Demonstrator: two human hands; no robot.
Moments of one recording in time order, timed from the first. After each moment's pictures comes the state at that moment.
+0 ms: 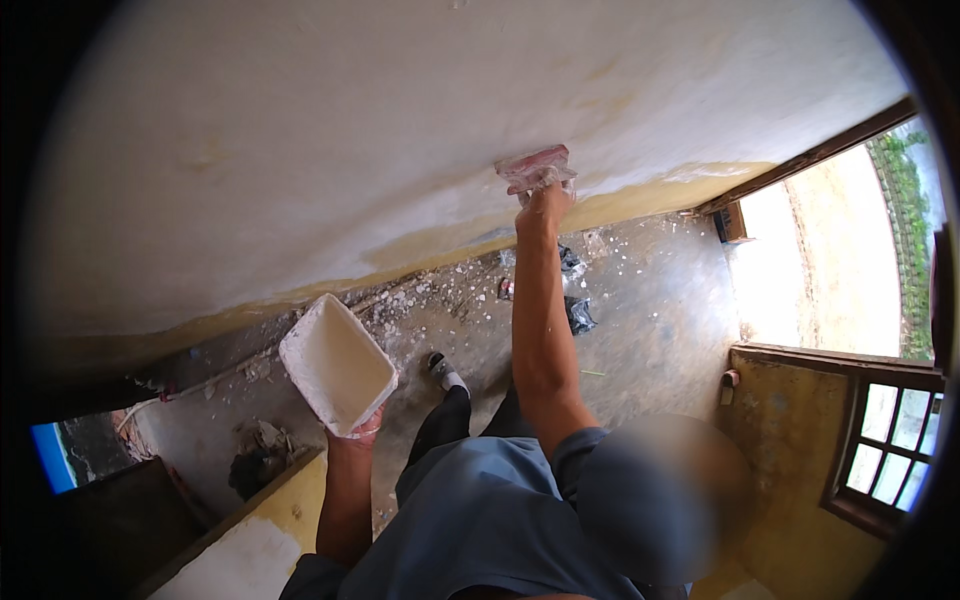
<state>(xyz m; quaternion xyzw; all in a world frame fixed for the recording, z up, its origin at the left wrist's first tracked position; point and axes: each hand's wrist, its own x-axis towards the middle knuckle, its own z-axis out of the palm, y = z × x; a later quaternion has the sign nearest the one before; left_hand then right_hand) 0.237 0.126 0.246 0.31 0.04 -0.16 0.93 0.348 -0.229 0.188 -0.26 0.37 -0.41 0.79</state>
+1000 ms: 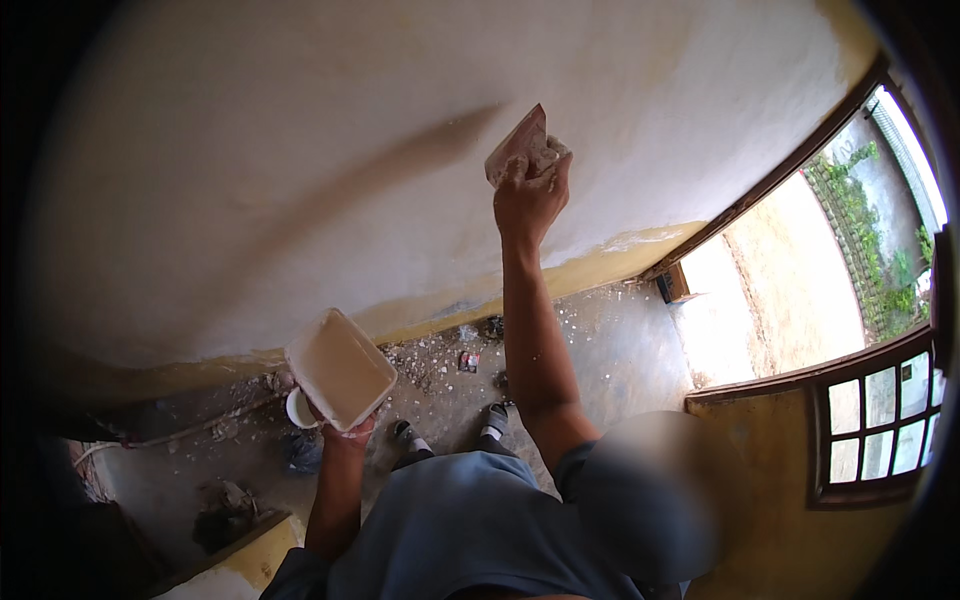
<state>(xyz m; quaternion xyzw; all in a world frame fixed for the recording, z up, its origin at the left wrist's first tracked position) 0.239 0.124 0.242 0.05 -0.03 -0.29 0.96 0.320 -0.211 0.414 -0.66 0.22 -0.58 0.41</state>
